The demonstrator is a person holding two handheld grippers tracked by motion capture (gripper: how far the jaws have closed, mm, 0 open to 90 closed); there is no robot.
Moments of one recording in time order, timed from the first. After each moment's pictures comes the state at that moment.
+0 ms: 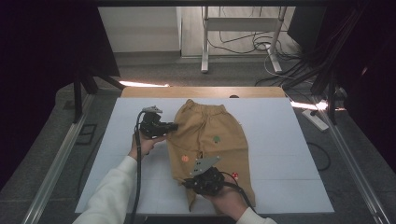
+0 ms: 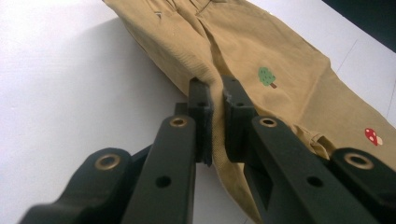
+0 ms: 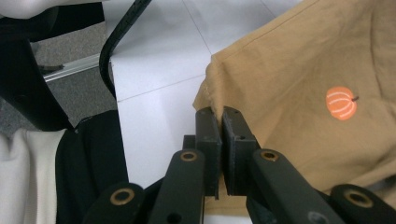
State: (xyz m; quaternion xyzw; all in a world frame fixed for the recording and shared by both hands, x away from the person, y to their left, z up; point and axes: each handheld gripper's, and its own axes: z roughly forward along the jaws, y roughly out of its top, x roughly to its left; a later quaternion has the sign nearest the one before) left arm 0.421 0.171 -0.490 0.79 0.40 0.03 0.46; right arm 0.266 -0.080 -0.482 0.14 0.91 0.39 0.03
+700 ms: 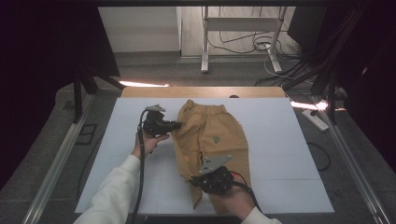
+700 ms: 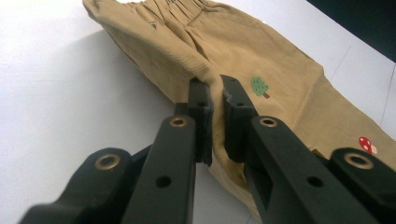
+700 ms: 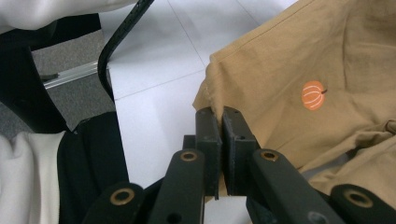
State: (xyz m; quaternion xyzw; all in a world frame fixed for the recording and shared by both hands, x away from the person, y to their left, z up) left arm 0.424 0.160 -0.486 0.79 0.40 0.03 0.46; right arm 0.265 -0.102 -0.470 0.15 0.90 0.41 0.04
